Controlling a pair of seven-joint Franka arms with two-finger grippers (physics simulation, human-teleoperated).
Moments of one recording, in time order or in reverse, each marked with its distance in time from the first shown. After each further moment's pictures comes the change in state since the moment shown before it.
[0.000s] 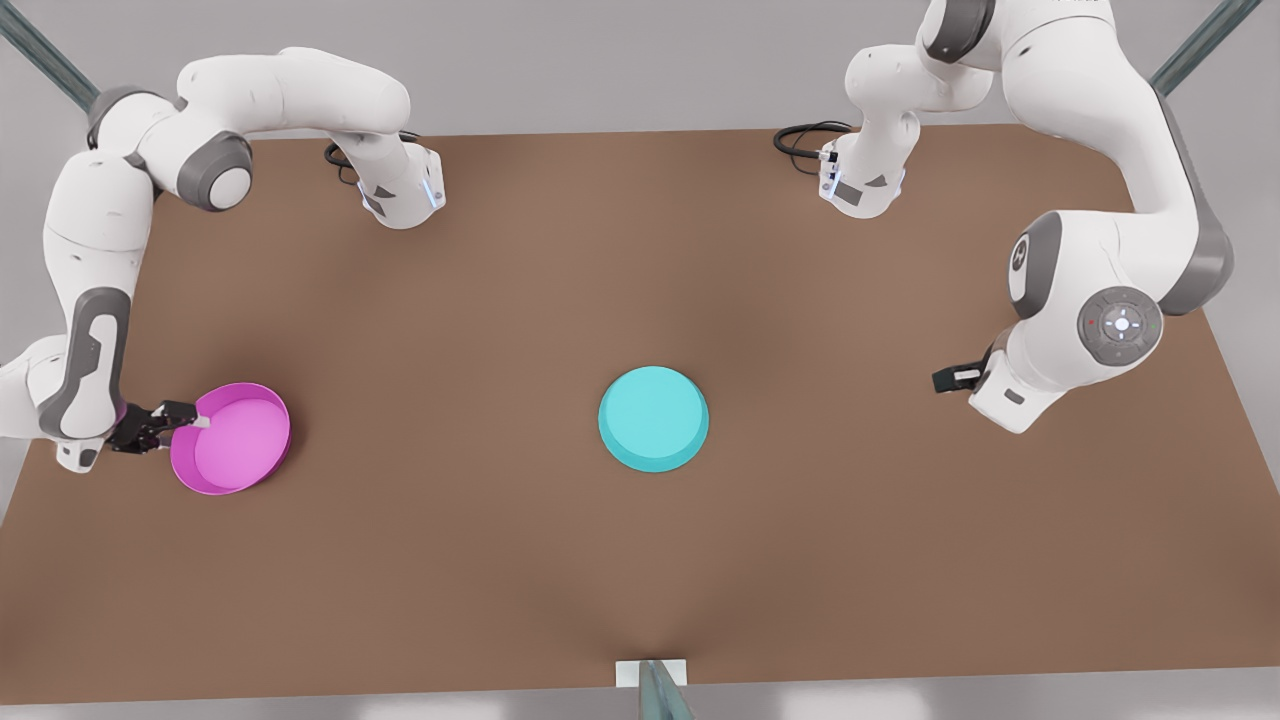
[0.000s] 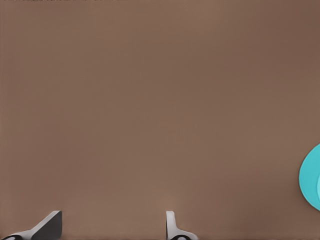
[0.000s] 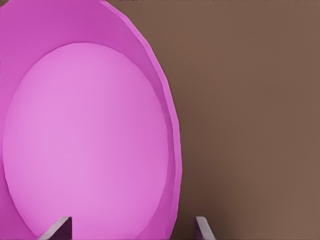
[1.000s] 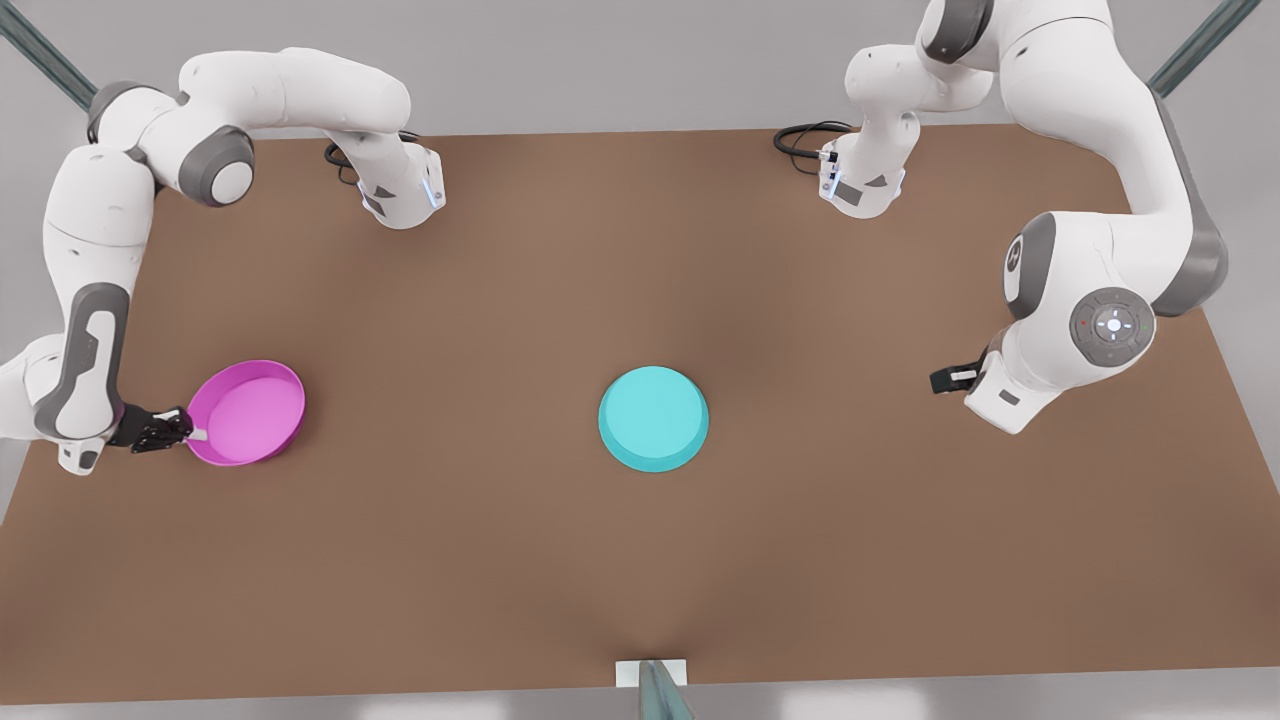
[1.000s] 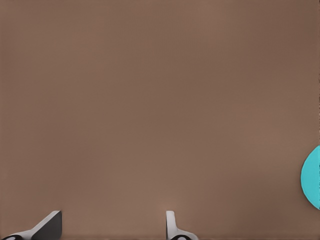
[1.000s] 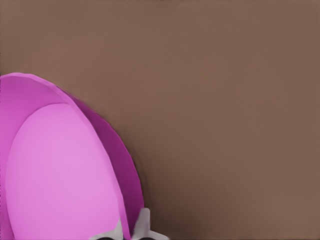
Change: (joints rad) left arm -0.008 0.001 0.000 0.000 0.007 0.002 -0.002; right arm 0.019 -0.044 0.003 -0.033 0.028 -0.024 0.004
